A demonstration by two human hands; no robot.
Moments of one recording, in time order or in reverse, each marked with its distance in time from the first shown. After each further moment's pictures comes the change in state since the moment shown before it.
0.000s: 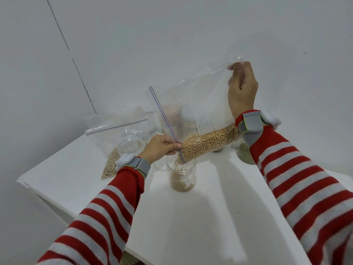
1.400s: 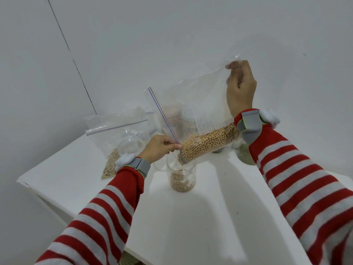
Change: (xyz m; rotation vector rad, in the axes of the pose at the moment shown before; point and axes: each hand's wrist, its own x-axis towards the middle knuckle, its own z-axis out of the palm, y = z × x) left_hand 0.000 -0.001 -0.006 0.246 0.034 0.112; right_hand 0.003 -0.006 0.004 0.006 0.004 -0.034
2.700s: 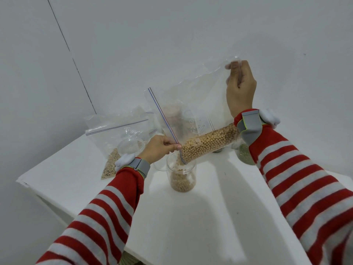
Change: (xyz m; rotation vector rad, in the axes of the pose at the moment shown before) left_hand -0.001 -0.002 0.000 -0.002 0.003 -0.016; right_hand -0.002 -0.004 -0.001 0.006 0.006 0.024
